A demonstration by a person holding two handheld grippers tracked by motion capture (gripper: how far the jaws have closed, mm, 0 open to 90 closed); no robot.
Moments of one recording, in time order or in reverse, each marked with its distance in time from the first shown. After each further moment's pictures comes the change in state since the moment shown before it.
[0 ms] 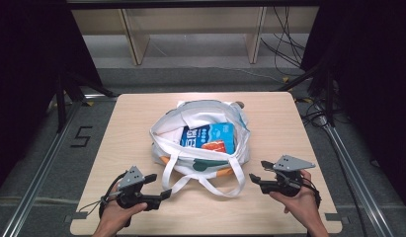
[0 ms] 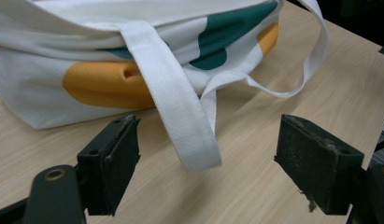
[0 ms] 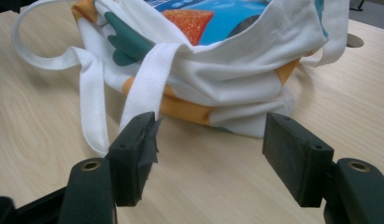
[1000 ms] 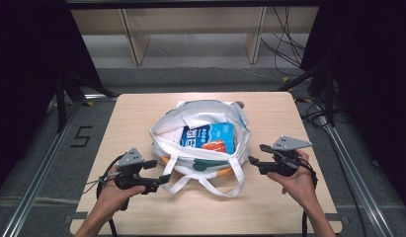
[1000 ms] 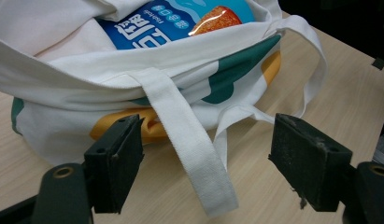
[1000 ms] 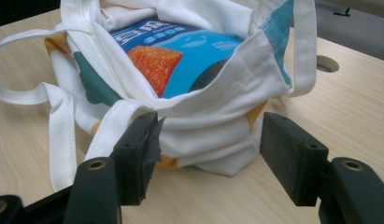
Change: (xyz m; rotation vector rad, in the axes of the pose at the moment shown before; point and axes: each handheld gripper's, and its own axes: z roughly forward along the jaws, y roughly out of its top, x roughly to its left) left arm 0.019 0.045 -0.002 0.019 -0.020 0.005; right arm -0.023 0.041 0.010 0.001 -0.029 -0.006
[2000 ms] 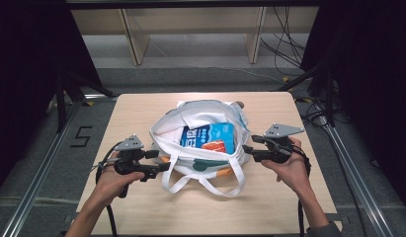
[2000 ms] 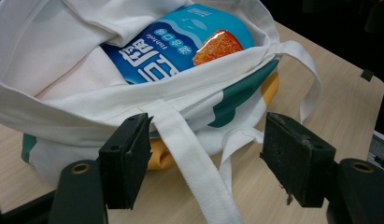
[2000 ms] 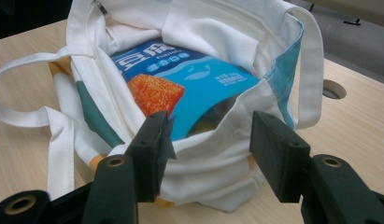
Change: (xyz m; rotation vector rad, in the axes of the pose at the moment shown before) left arm 0.014 0.032 0.000 0.006 -0.042 0.011; right arm -0.006 0.033 0.014 -0.013 0.028 -0.048
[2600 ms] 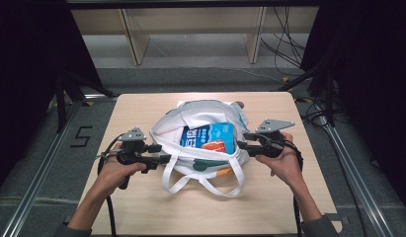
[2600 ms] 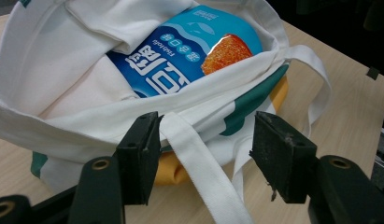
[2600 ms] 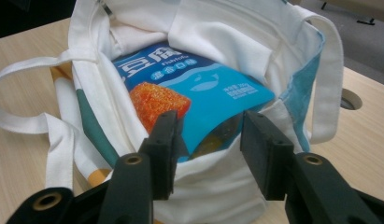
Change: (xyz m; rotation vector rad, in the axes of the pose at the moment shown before) left arm 0.012 0.016 0.007 0.031 -0.008 0.003; right arm 0.000 0.013 0.018 0.025 0.035 -0.016
